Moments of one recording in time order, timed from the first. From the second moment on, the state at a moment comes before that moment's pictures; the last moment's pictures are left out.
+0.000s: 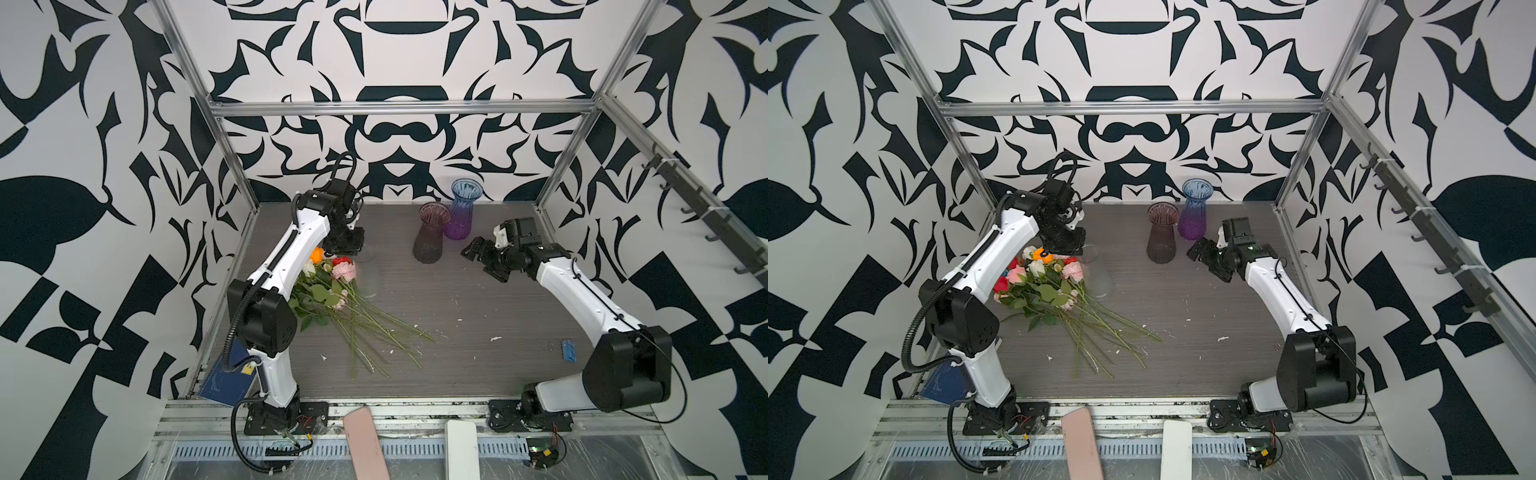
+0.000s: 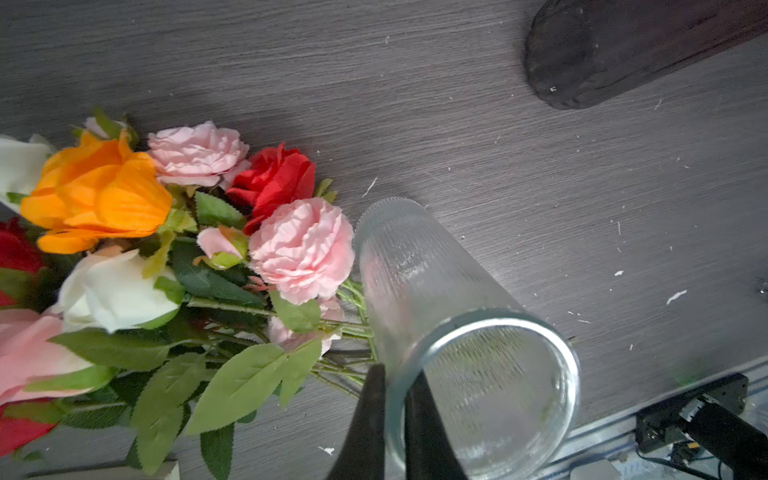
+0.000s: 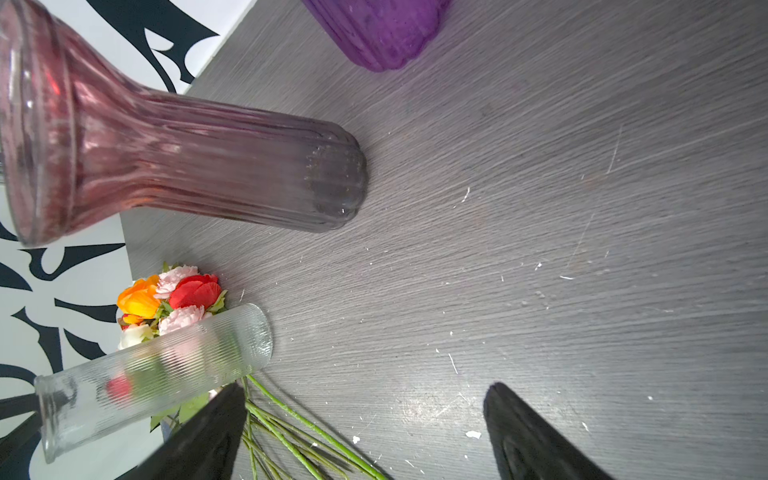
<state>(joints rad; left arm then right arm) -0.41 1.85 1.90 -1.31 0.15 -0.20 0.14 1.42 1.14 -0.63 -0.33 0.67</state>
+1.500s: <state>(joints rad) -0.53 2.06 2.23 -1.39 0.05 -0.14 0.14 1.42 1.16 -0.66 -0.33 0.65</state>
